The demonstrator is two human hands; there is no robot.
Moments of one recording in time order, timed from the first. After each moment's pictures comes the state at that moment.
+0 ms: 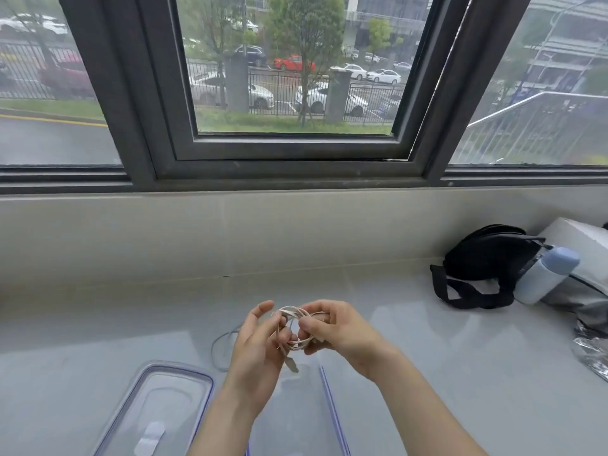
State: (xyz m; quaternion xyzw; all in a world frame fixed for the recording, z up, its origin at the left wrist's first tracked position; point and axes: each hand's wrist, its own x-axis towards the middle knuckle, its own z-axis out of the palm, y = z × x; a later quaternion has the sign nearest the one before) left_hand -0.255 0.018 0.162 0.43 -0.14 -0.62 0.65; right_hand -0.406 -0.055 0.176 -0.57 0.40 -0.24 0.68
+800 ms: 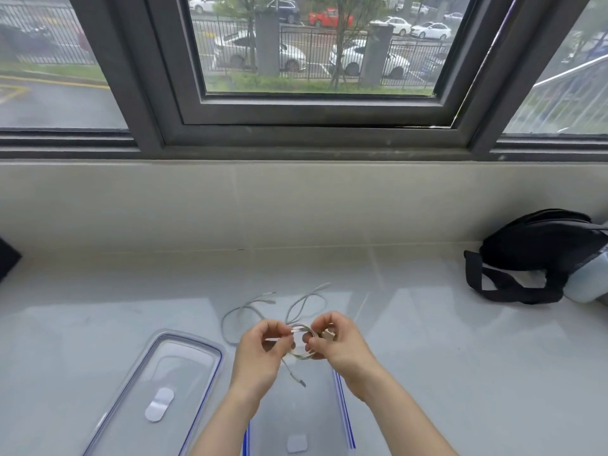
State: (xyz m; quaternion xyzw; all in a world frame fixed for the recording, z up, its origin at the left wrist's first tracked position) left_hand -0.255 0.018 0.091 0.70 -0.29 -0.44 0.48; right_hand -0.402 -0.057 0.088 -0.51 0.52 -0.23 0.65
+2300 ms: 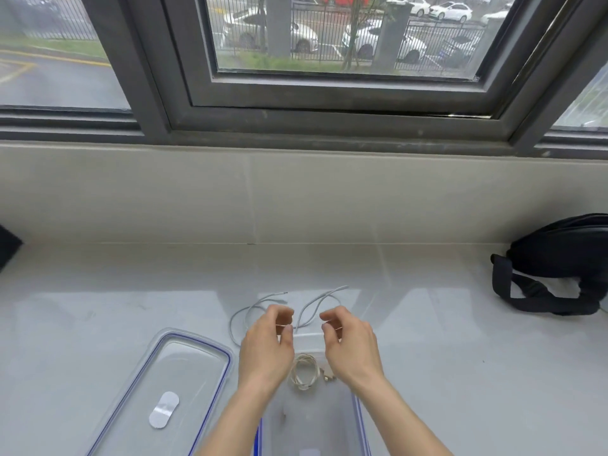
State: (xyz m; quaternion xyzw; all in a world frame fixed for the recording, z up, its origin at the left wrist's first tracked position) left_hand -0.231 -0.020 0.064 0.79 -0.40 -0.28 0.37; right_hand -0.367 -0.077 0.074 -0.71 0.59 -0.16 0.34
